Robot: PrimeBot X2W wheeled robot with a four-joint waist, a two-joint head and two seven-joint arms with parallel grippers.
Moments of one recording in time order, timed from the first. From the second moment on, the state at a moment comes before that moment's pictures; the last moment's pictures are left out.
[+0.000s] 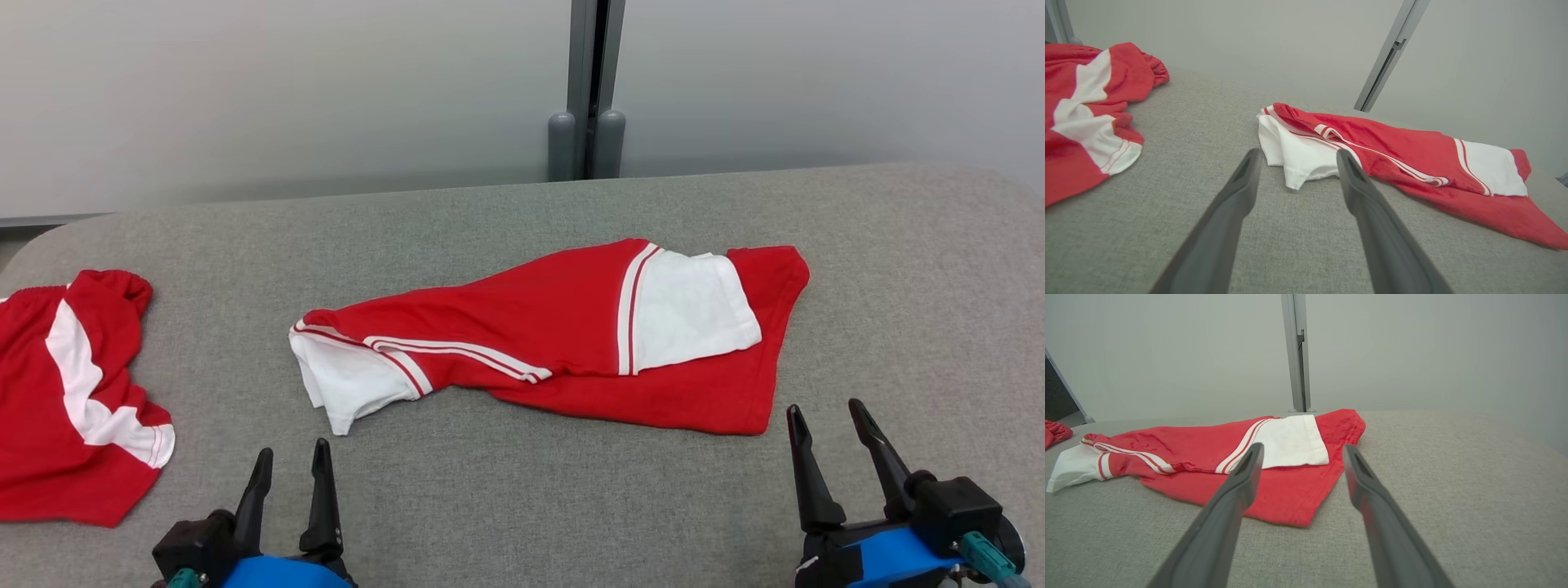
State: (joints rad) left arm 0.01 0.12 -0.15 0.32 -0.44 -0.05 -0.26; right arm -0.01 -0.05 -0.02 0.21 0.11 0.13 -0.26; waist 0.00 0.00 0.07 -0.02
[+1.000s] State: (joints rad) left arm -0.31 0.19 -0.22 0.54 -0.42 -0.07 -0.09; right arm -0.10 -0.05 -0.10 0.19 0.10 0.13 -0.26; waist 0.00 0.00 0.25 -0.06
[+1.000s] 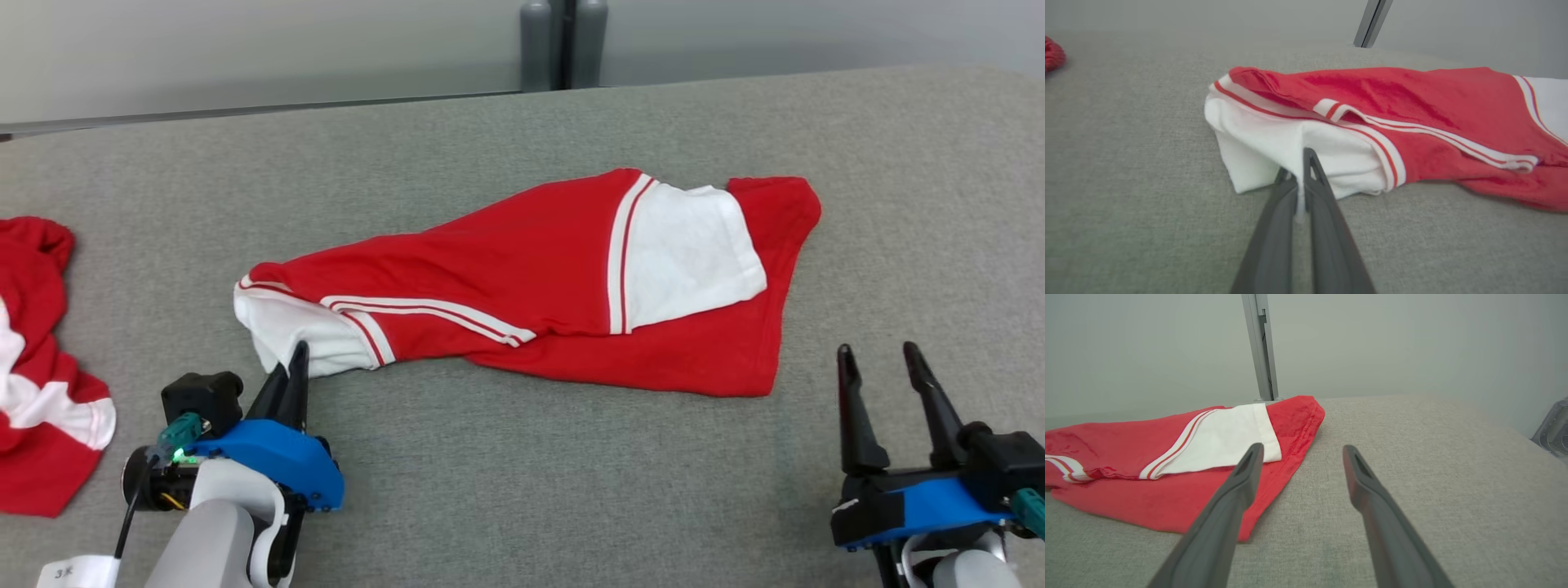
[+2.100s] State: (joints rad) left arm 0.07 0.22 -0.27 0.11 -0.42 0.05 -0.01; right arm -0.10 -0.05 -0.18 0.25 0.05 0.13 -0.26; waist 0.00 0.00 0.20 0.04
